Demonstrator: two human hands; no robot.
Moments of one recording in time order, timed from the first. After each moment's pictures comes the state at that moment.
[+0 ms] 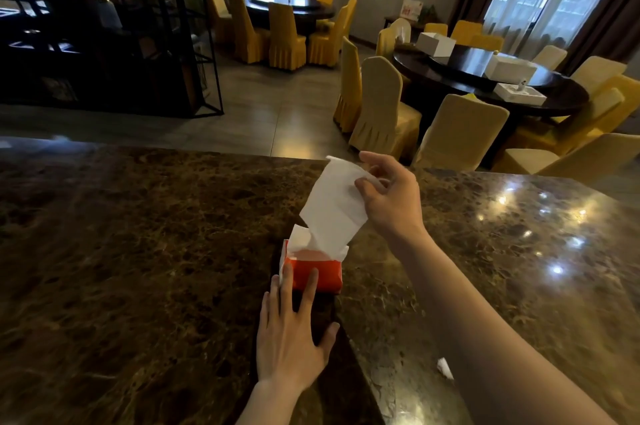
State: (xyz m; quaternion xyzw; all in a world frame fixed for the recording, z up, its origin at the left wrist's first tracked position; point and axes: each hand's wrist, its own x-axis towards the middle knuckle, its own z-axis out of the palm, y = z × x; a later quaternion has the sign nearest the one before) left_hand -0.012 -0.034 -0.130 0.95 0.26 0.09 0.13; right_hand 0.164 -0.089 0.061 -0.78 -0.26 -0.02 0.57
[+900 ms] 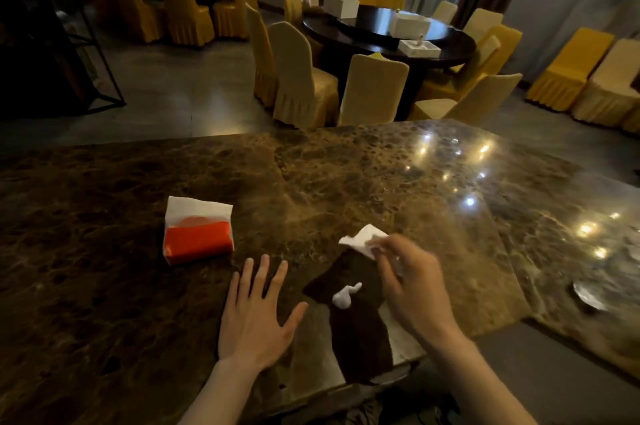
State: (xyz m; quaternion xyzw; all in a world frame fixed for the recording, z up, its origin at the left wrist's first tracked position) left_hand 0.019 -0.123 -0.128 0.99 0.14 0.00 0.09; right_hand 0.113 -0.347 -0.009 -0.87 -0.24 -0.10 0.41
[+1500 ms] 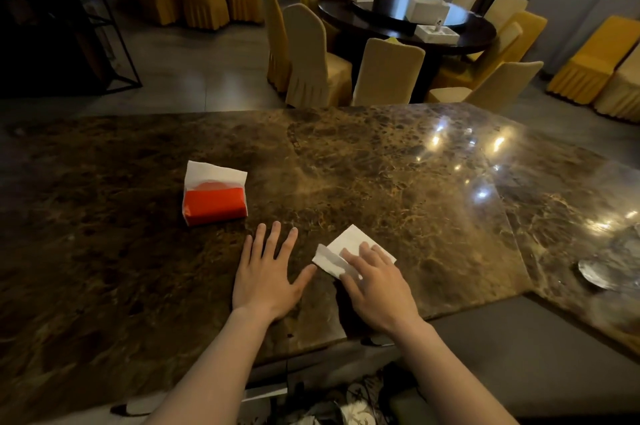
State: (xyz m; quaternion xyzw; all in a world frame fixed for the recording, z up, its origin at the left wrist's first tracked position) left_hand 0.022 -0.124 -0.136 0.98 0.15 0.01 0.08; right_hand 0.082 -0.337 -0.090 -0.94 -0.27 0.07 0.17
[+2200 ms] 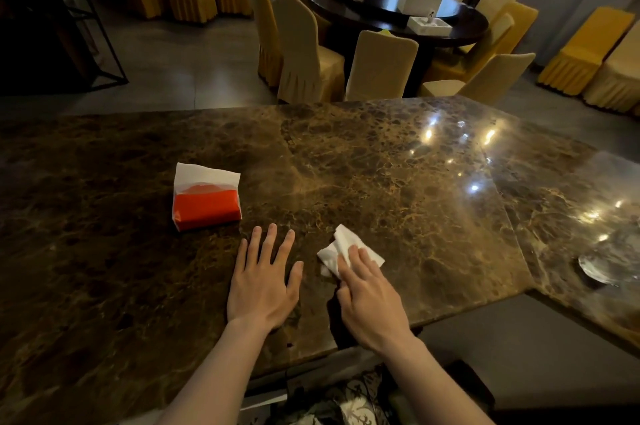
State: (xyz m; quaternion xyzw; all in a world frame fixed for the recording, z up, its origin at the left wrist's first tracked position) left_hand 0.020 -0.122 -0.135 0.98 0.14 0.03 0.11; right_hand 0.066 -0.323 -0.102 -0.94 -0.28 0.06 0.18
